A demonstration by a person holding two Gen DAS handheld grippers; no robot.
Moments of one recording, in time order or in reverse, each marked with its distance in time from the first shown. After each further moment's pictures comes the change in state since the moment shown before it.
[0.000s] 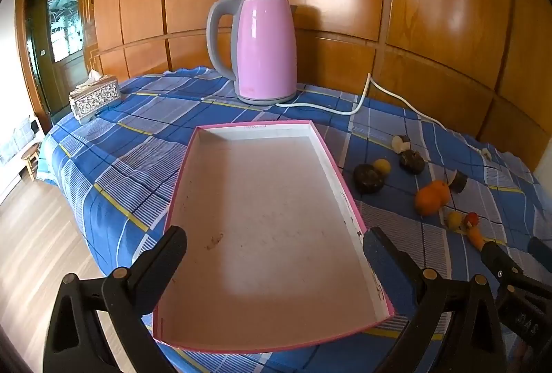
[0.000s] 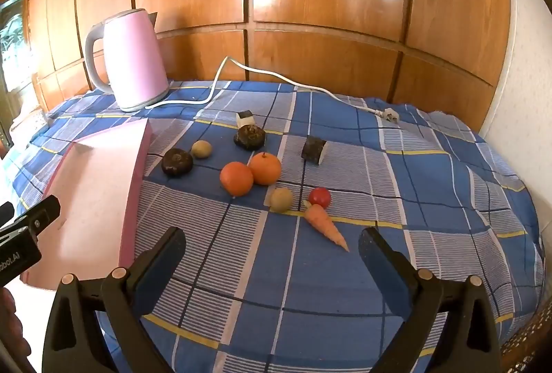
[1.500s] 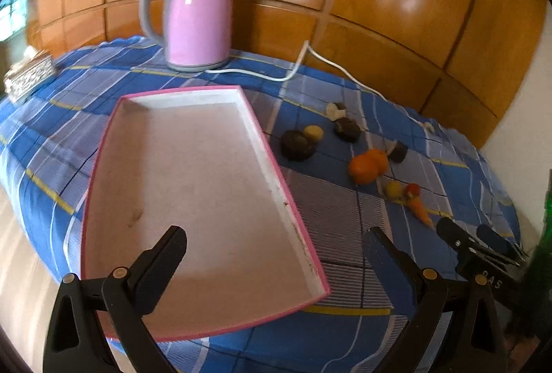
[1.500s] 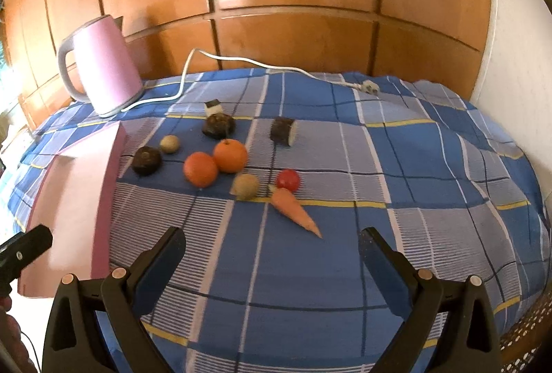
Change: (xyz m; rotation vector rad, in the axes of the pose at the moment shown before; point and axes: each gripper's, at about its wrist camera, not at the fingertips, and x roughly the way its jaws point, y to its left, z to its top) left arm 0.011 -0.026 0.000 0.021 0.125 -0.317; right arm 0.016 -0.040 -0.006 0.109 0.062 -0.014
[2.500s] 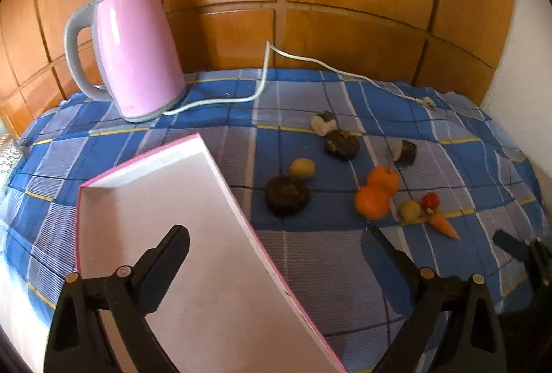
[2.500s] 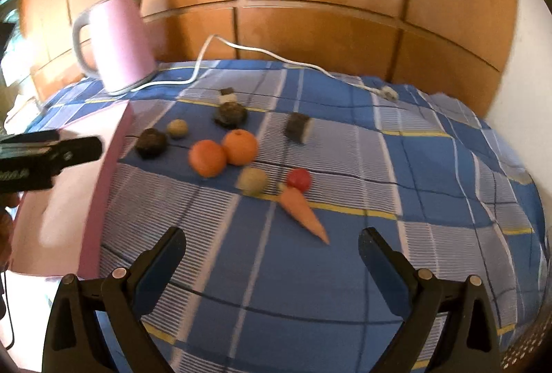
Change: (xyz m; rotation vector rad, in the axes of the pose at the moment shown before) left arm 0.063 -0.021 0.068 0.255 0.062 0.047; right arm 0.010 0.013 -0.001 -0.118 0.012 0.032
